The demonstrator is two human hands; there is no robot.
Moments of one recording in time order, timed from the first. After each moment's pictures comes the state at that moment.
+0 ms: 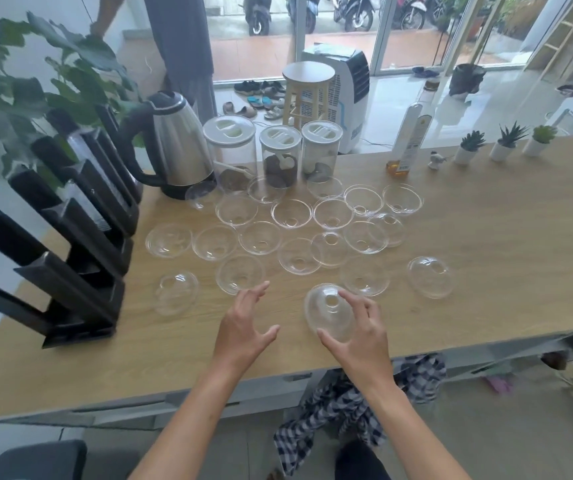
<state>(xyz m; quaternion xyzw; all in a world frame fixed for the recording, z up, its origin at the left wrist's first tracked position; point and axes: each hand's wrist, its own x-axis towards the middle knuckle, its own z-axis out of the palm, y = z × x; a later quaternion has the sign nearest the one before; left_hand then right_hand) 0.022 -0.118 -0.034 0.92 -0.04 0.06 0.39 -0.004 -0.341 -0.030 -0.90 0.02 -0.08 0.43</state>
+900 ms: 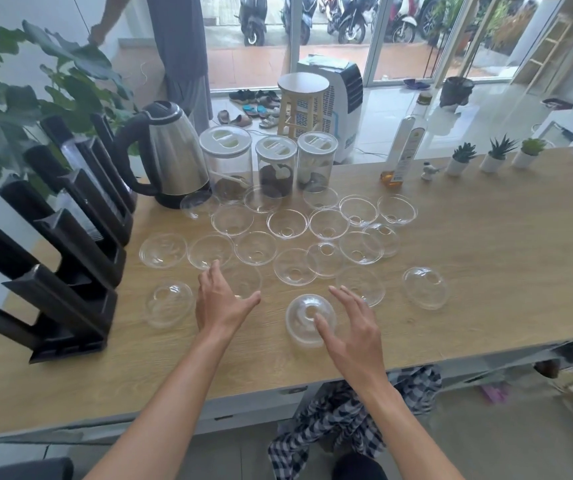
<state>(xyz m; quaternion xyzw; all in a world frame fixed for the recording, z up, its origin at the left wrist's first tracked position) 0.088 -0.105 -0.017 0.94 0.16 0.05 0.30 0.015 -0.333 -0.020 -0.89 0.02 -0.11 0.44</state>
